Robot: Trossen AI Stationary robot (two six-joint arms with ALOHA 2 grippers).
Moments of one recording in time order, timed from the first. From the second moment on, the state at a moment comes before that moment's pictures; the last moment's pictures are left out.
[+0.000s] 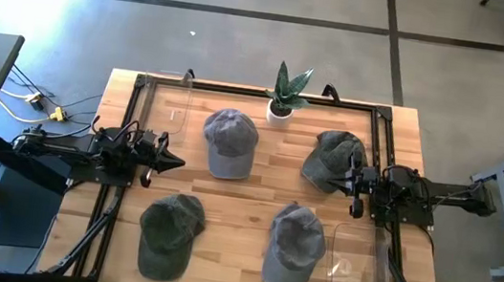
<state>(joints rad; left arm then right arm) -0.03 0.01 0.02 0.00 0.02 -0.40 0.03 0.03 0.01 0.03 0.01 0.04</state>
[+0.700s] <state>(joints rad) -0.03 0.02 0.02 0.00 -0.04 -0.21 0.03 0.03 0.01 0.03 0.01 0.04</state>
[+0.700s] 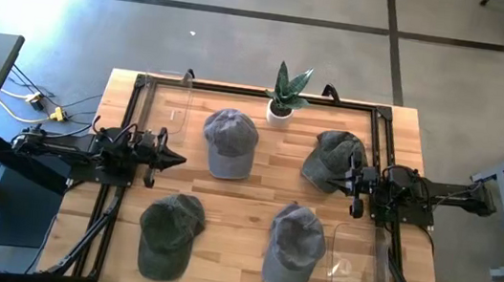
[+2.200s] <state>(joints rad) -0.03 0.64 0.59 -0.16 -0.13 -0.69 0.03 0.03 0.01 0.03 0.01 0.04</state>
